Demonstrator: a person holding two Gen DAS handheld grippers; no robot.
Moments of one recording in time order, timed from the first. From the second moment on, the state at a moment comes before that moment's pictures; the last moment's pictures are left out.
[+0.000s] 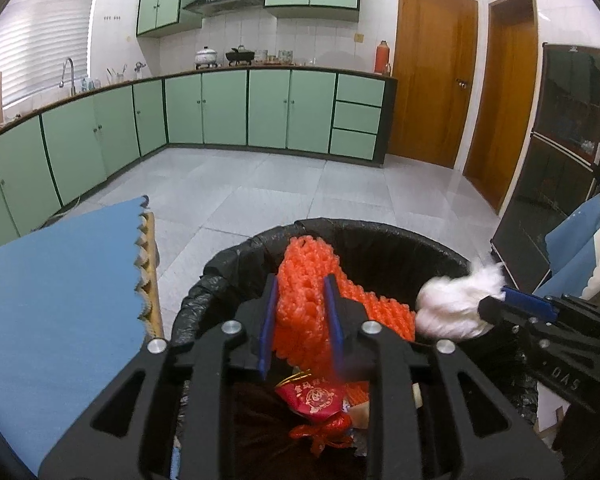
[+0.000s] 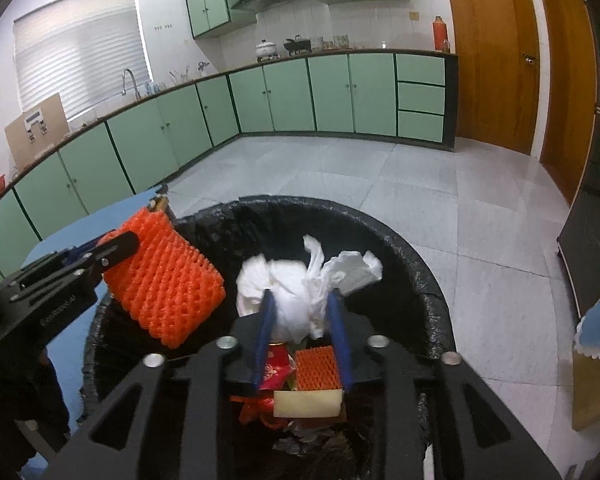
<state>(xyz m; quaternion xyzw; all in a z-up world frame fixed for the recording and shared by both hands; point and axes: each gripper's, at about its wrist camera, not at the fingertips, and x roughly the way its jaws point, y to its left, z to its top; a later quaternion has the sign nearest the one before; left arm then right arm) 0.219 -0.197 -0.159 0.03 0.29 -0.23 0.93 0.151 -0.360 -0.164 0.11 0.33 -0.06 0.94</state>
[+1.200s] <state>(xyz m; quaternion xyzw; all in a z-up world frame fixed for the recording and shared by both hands) 0.172 -0.096 -0.090 0.01 0.25 -0.17 0.95 0.119 -0.305 -0.086 0.11 0.26 -0.04 0.96</state>
